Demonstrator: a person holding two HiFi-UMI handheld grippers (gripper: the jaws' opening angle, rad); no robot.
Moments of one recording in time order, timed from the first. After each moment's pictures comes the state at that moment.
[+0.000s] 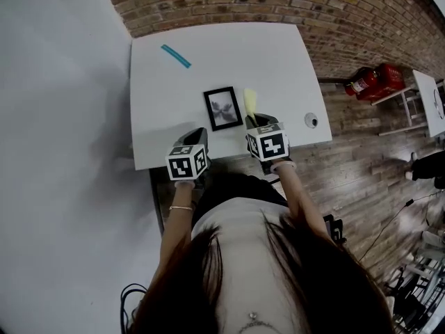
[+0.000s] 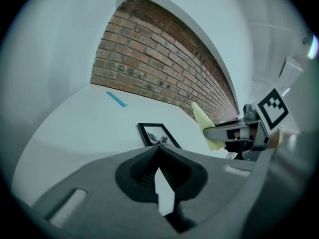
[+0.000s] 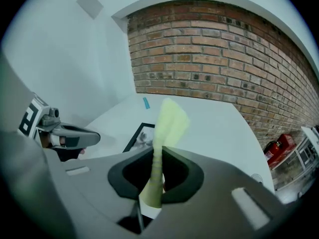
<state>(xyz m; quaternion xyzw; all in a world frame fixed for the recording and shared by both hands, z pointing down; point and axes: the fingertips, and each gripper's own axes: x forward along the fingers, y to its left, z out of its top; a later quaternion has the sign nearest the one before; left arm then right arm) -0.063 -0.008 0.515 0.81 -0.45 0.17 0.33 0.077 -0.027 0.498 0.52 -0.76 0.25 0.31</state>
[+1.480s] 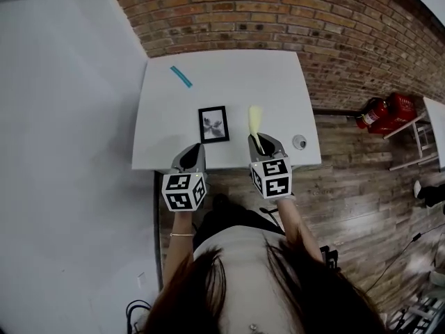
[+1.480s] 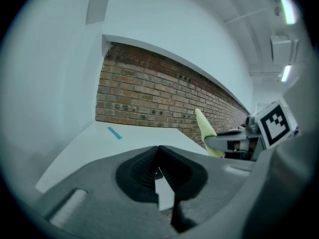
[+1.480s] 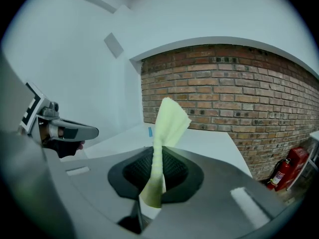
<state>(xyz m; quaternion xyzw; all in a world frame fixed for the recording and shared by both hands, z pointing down) -0.008 0.047 0.406 0.81 -0.55 0.10 0.19 0.138 0.019 0.413 0.51 -0.83 0.13 0.17</state>
